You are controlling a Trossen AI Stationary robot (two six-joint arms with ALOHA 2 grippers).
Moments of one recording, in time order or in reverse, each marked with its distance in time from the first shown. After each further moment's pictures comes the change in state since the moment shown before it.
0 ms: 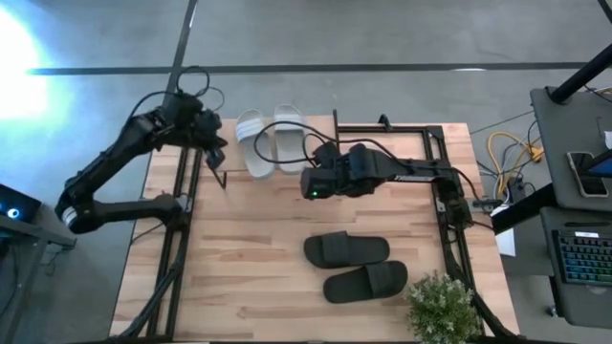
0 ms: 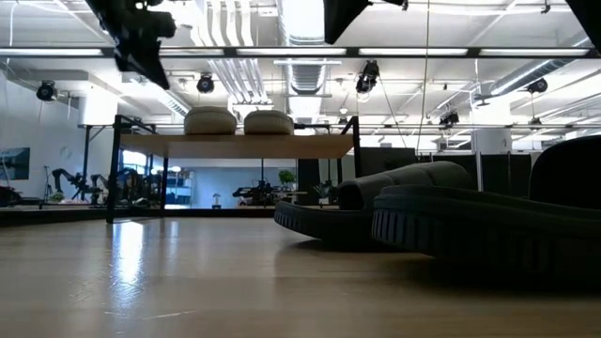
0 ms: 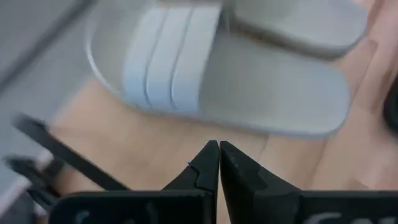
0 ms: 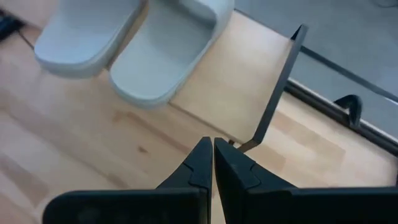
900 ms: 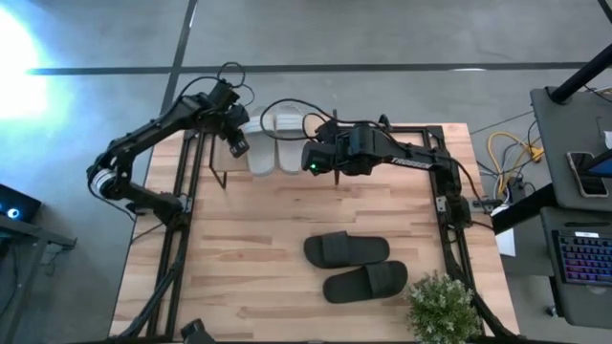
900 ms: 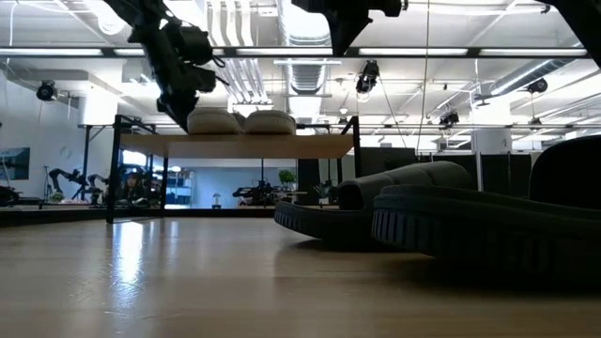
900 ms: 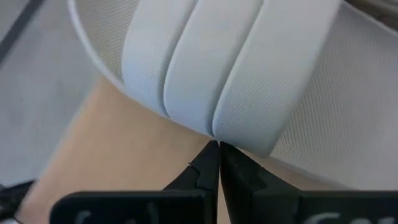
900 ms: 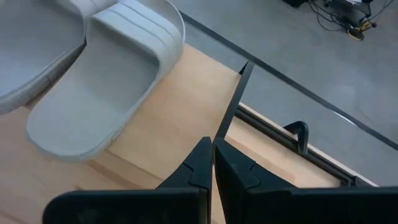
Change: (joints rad) left arm 0.036 0.391 0.074 0.141 -0.054 0.112; right arm -0.133 -0.003 -0.003 0.000 0.081 -0.155
